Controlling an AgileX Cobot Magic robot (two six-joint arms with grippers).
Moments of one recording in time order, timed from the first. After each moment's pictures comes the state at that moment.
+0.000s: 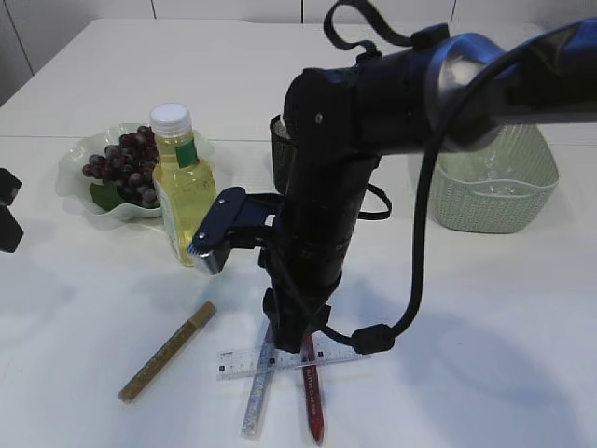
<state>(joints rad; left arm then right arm) -0.11 1.42 -1.01 -0.17 0.91 0.06 0.66 2.02 -1.50 0.24 1.05 -0.80</state>
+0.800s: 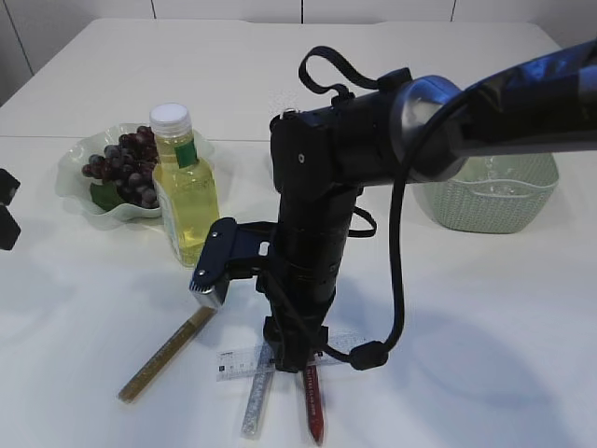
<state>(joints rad) -0.11 1.42 -1.01 -0.15 0.89 0.06 0.67 2.10 -1.50 0.18 0.98 -0.89</state>
